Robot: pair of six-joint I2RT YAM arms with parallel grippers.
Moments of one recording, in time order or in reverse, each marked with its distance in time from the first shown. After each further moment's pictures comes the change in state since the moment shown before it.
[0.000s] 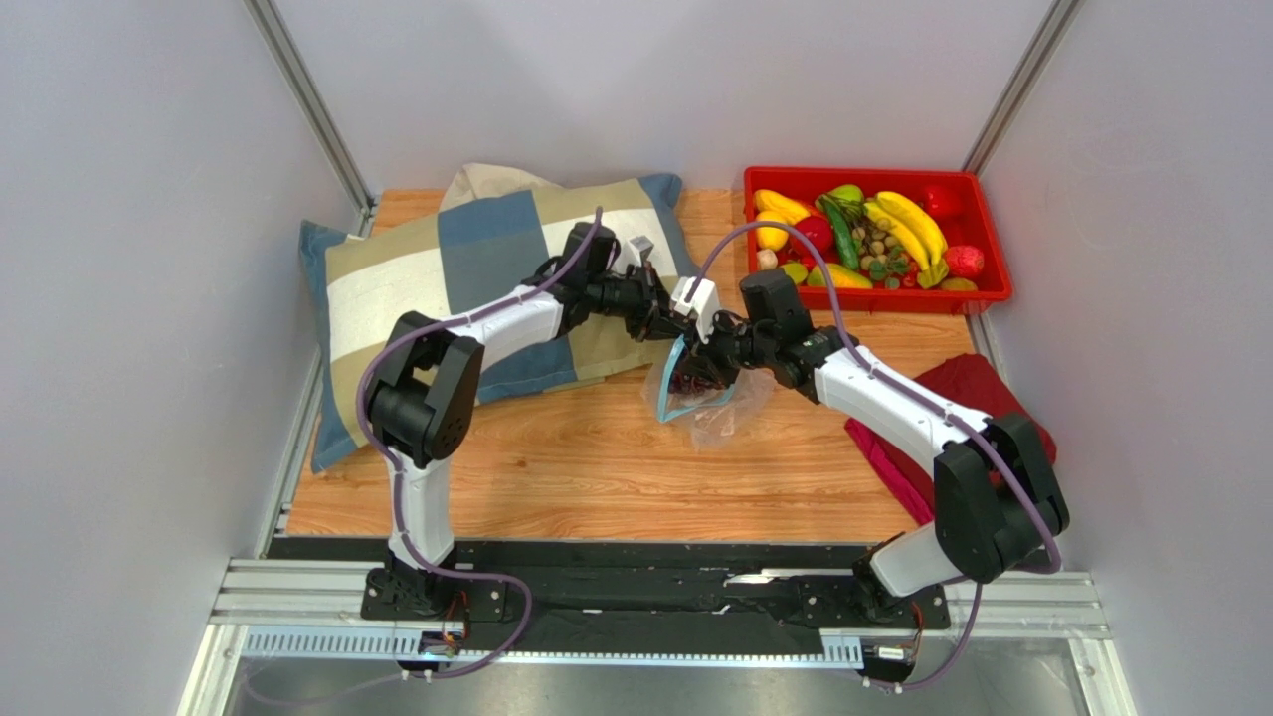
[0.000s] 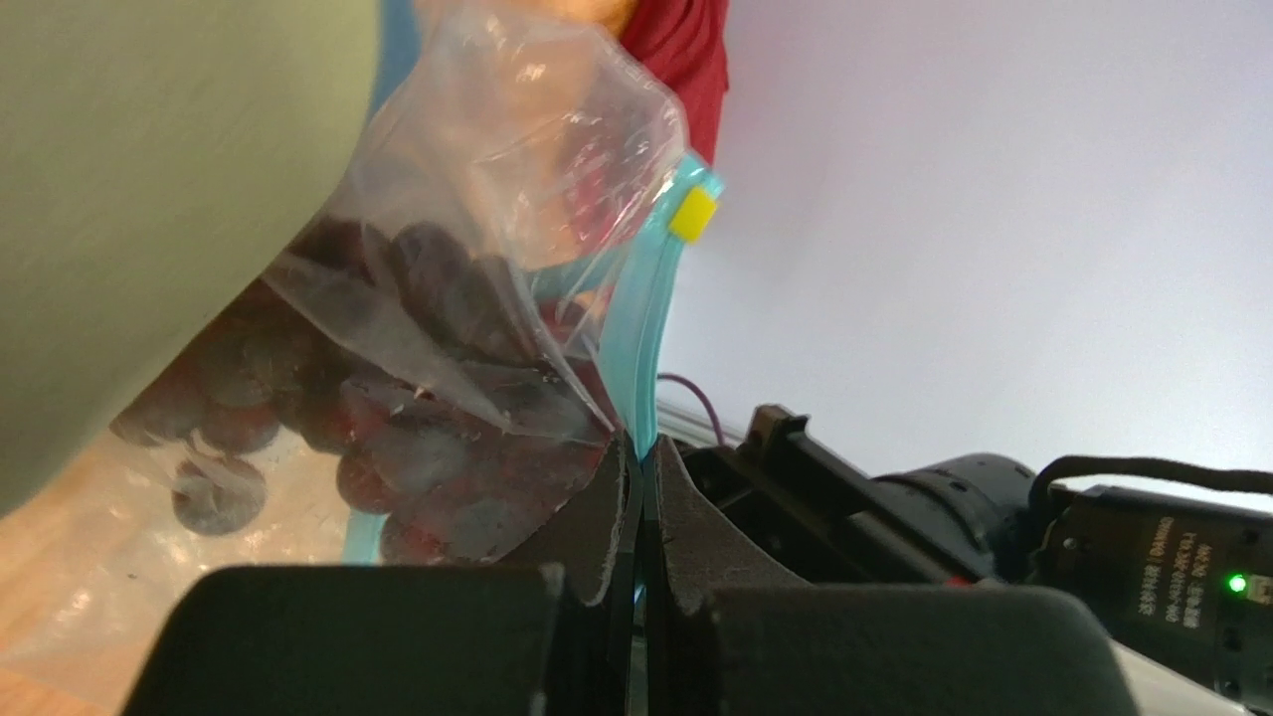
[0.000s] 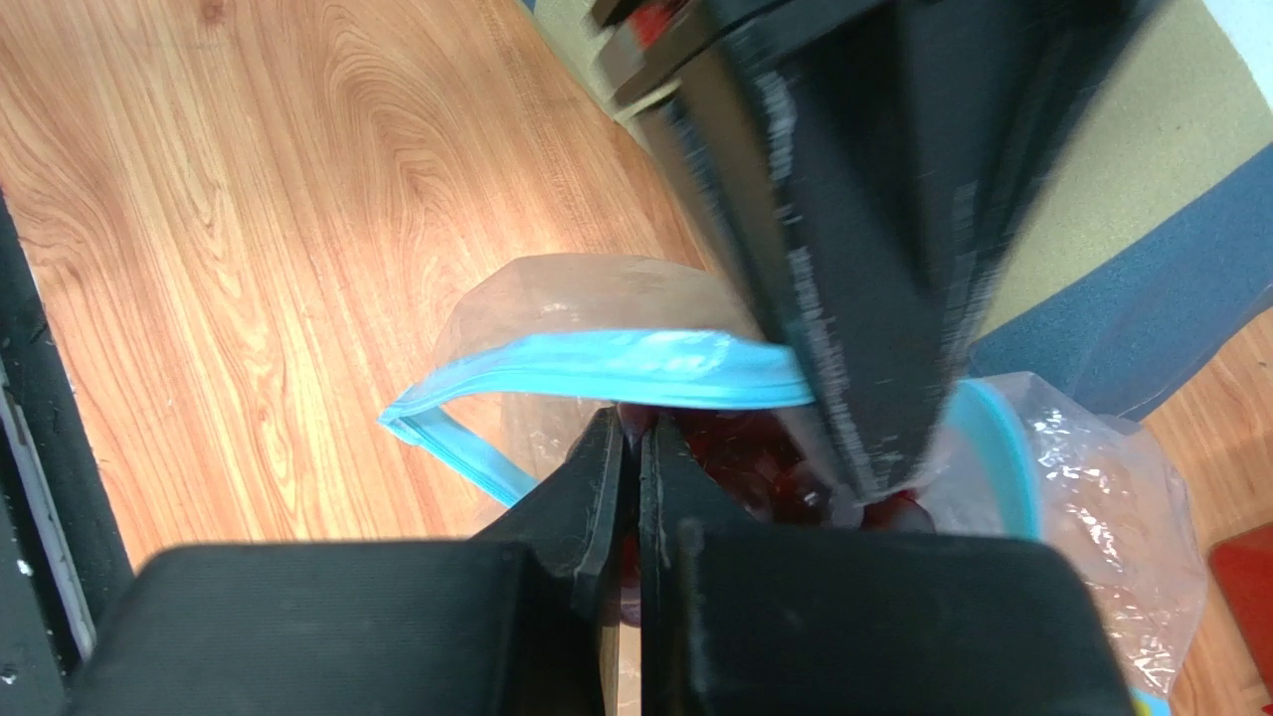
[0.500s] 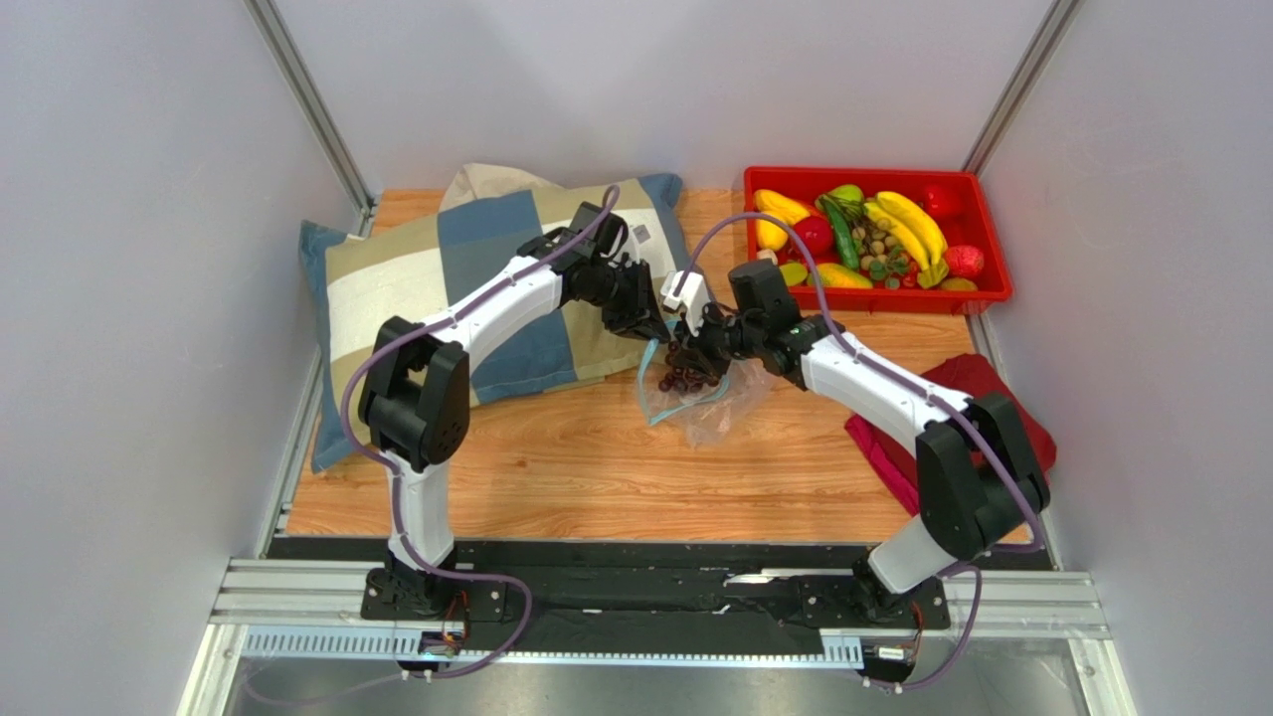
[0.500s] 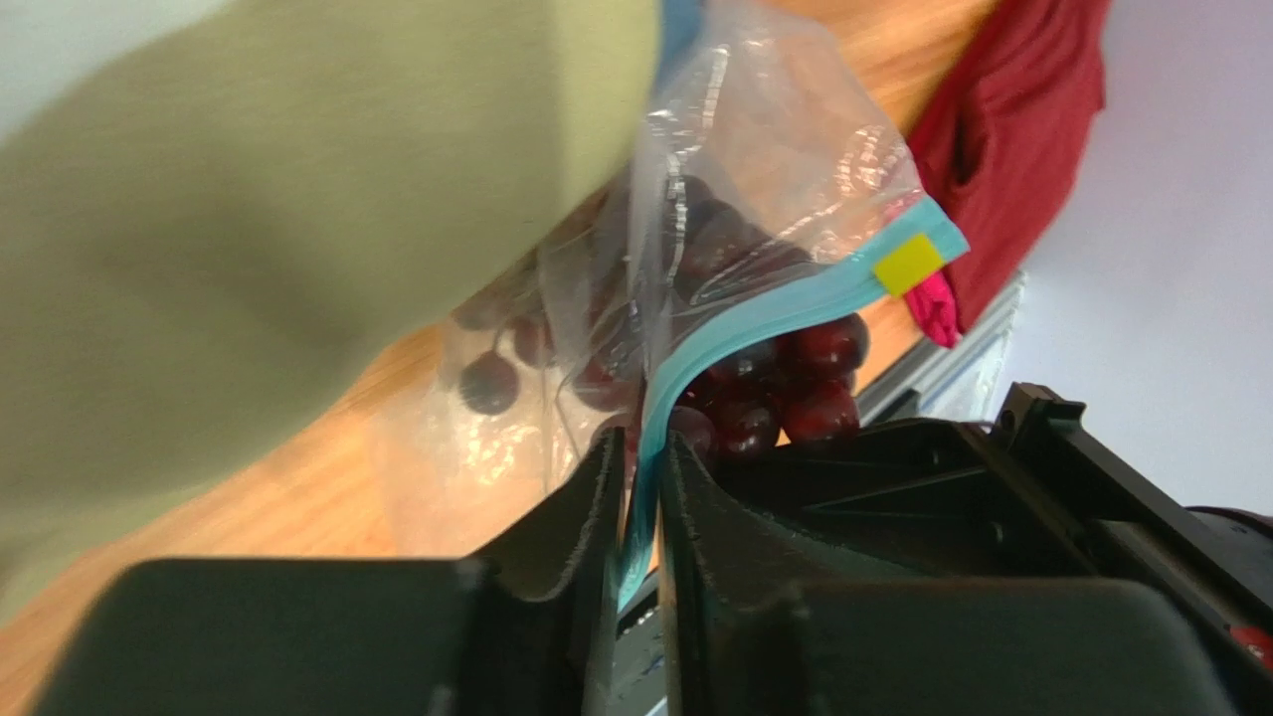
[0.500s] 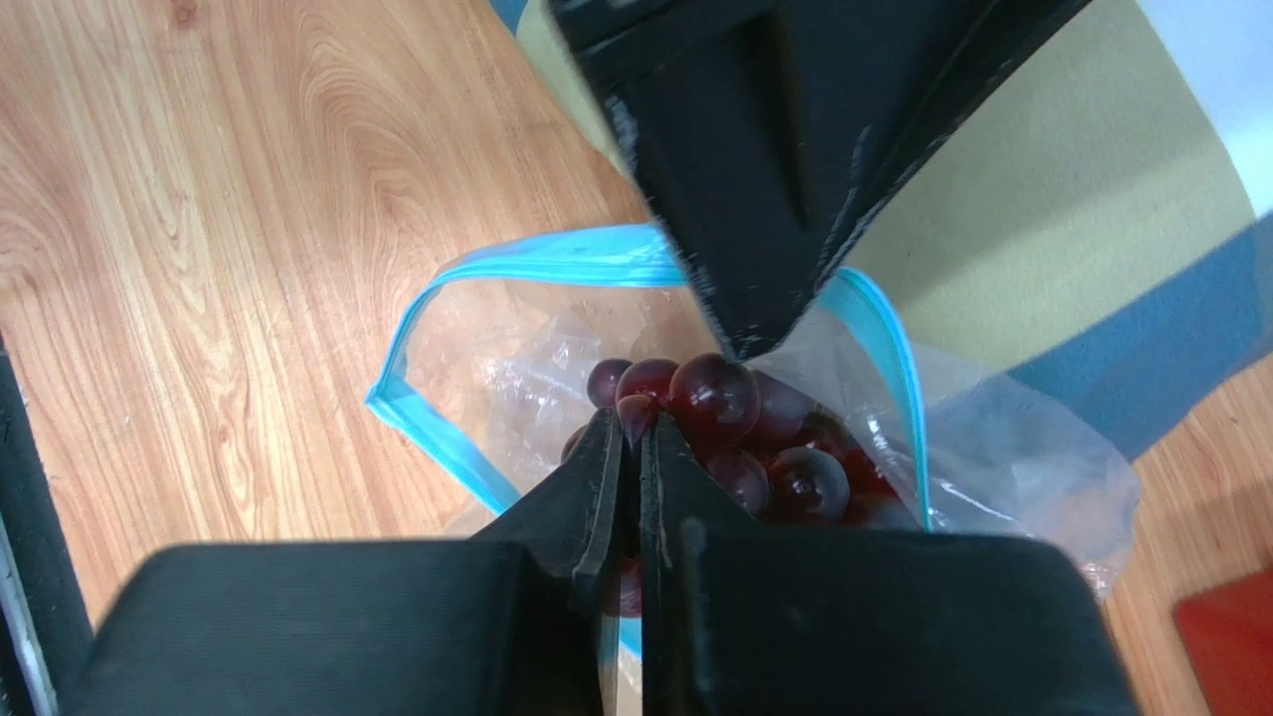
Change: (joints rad) left arm -0.014 -0.016 0.279 -0.655 -0.334 0.567; right arm 0.002 0.071 0.062 0.001 -0.008 -0.046
